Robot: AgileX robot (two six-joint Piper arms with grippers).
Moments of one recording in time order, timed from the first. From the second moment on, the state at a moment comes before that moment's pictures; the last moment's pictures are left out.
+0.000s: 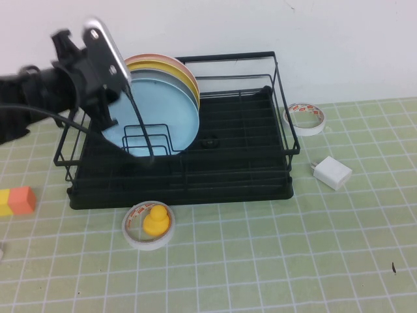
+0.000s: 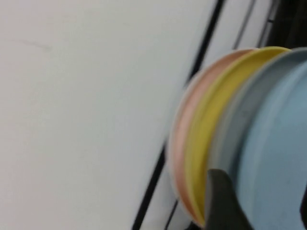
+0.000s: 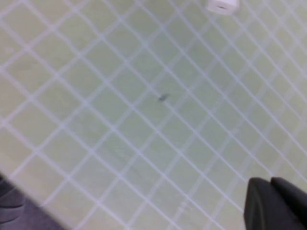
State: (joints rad) right arm 0.58 0.66 -0.84 -0.28 1.19 -0.28; left arm -0.16 1.76 -1.32 -1.70 0.26 2.73
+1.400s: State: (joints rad) right arm 0.58 0.29 -0.40 -0.14 0.85 -0.02; left arm -0.16 0.64 -0.64 -1.72 0.06 1.74
